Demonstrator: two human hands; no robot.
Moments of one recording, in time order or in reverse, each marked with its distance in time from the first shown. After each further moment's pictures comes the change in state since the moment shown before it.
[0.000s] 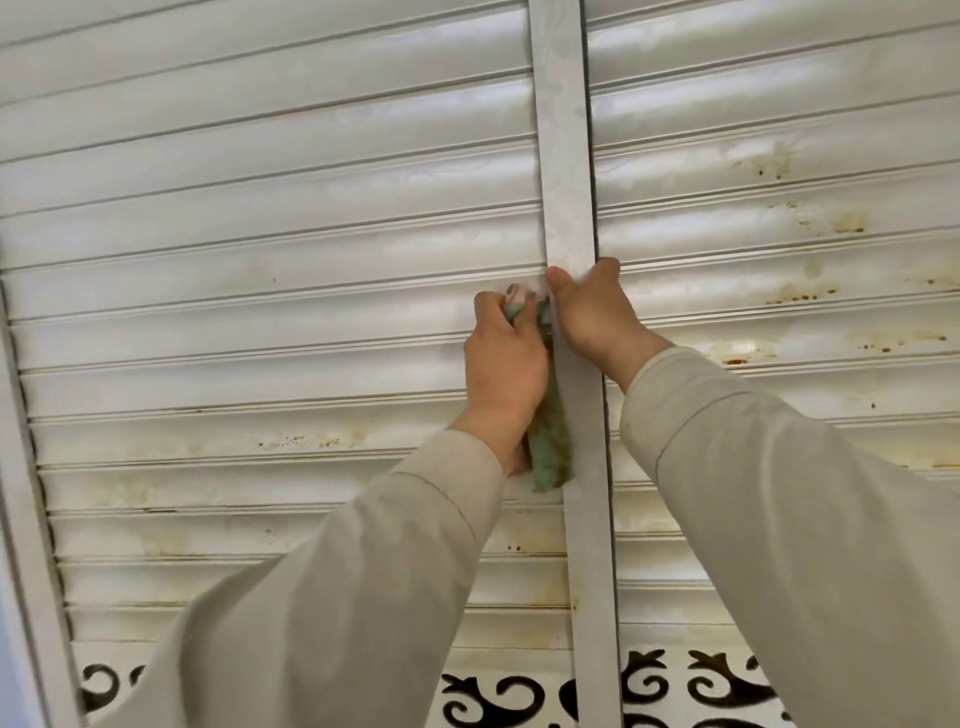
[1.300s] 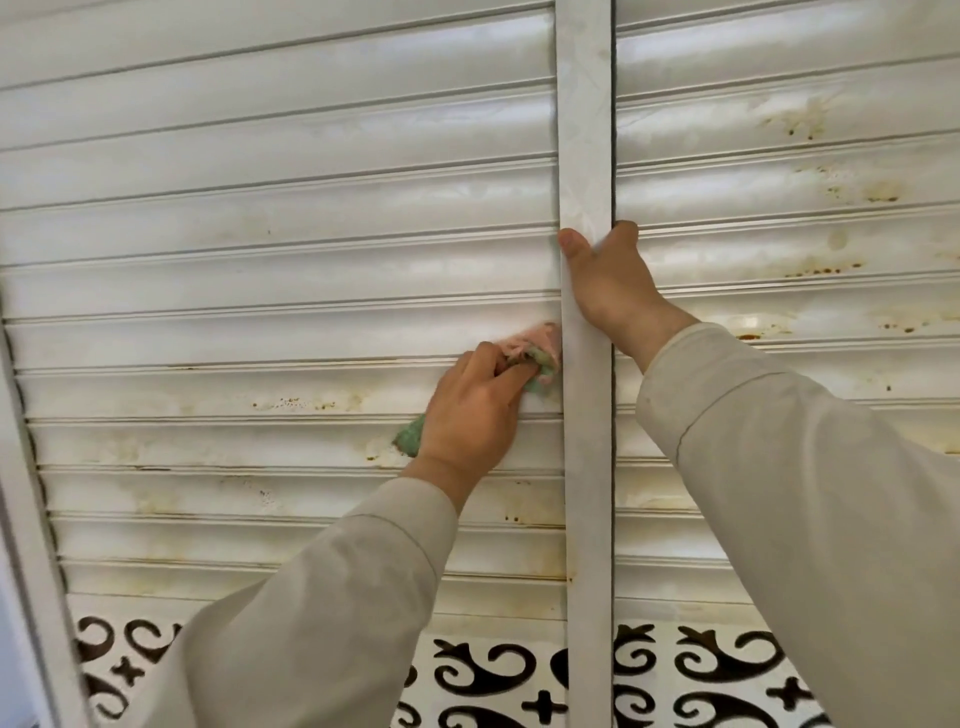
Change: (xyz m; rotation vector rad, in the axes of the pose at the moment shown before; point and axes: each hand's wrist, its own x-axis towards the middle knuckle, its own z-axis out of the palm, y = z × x) left_hand -0.024 -0.106 -0.027 0.662 -0.041 0.822; right_hand -0.003 0.008 -0.007 0.006 -0.026 -0.052
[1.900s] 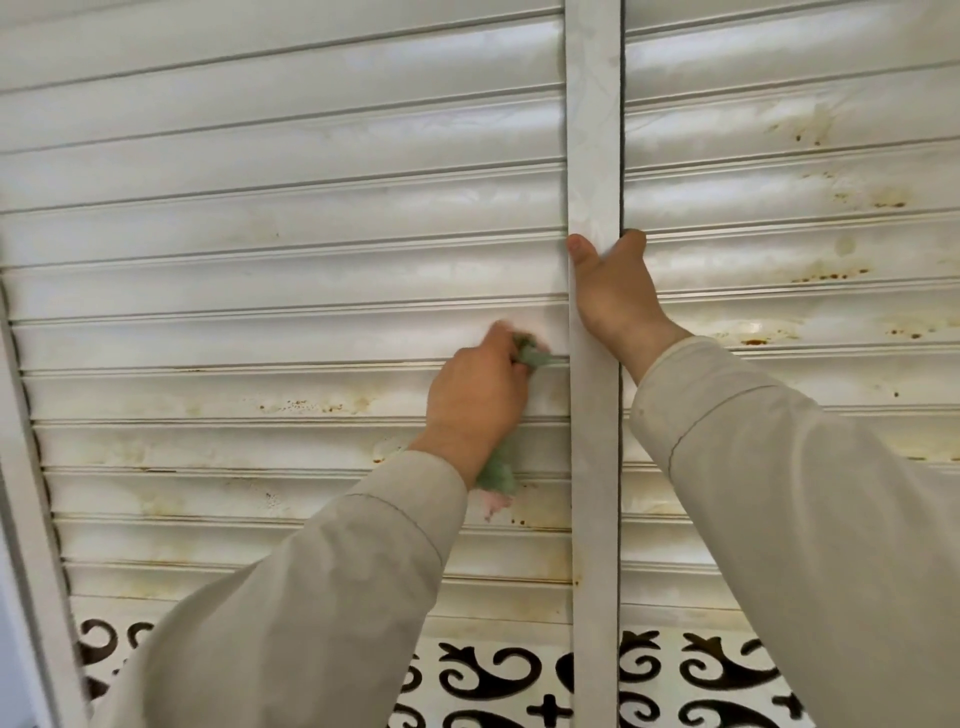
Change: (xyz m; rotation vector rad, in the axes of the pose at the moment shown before) left_hand 0.038 0.012 -0.027 -0.059 -0.293 -0.484; right_hand 0.003 0.008 0.011 0.012 0.078 -0.015
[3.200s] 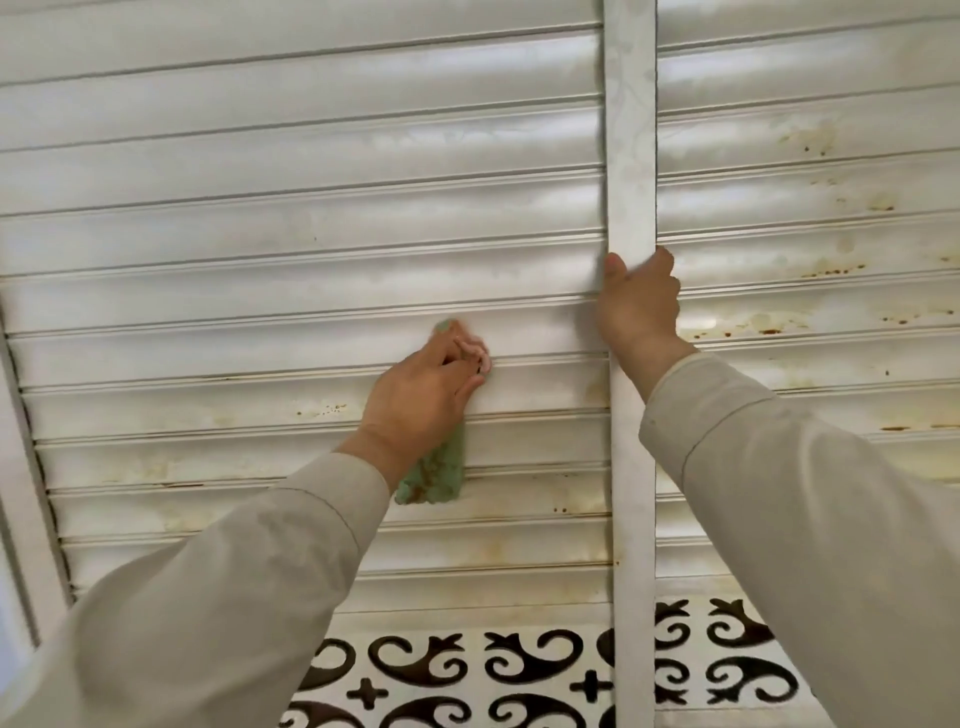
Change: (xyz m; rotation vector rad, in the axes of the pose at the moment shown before) left_hand -0.001 -0.117 -0.048 0.101 0.146 0.547; right_hand -0.023 -0.006 0.035 -0.157 0.292 0.173
